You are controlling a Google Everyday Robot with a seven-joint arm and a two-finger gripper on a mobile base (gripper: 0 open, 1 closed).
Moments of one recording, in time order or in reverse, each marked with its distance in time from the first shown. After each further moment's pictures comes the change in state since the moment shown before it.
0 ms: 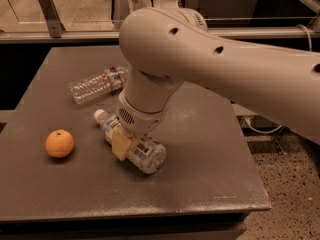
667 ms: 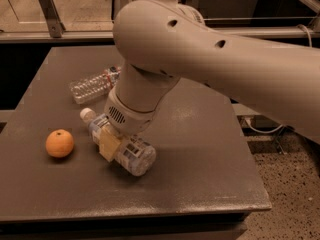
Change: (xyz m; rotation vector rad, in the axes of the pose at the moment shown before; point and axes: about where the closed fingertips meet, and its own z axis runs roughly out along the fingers) arm -0.014 0.028 -0.013 -0.059 -0.064 -0.045
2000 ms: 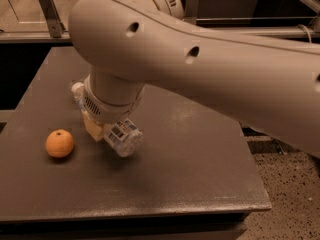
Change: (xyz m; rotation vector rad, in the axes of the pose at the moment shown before) arm -0.045 -0.002 -0.019 0.226 -0.123 0.006
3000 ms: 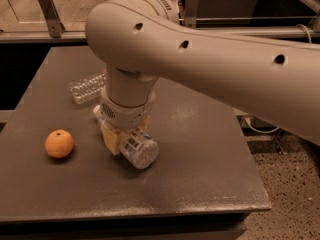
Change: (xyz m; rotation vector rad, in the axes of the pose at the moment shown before) arm 0.043 -0.016 0.026 -0.058 0.231 0.074
